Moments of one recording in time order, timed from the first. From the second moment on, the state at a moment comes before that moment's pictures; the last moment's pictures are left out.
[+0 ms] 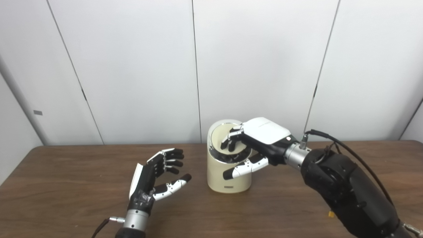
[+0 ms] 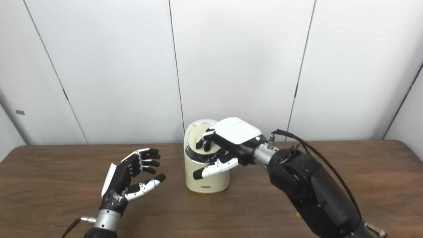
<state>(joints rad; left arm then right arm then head) -0.27 0.10 0.00 0.17 0.08 -0.25 0.02 -0.70 -0.40 0.39 -0.14 -0.78 0.07 0.55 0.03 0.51</state>
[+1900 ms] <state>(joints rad) -0.28 0.12 0.01 0.18 0.06 -0.27 -0.02 -0.37 -0.20 -0.02 0.02 -0.23 -0.06 0.13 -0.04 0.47</state>
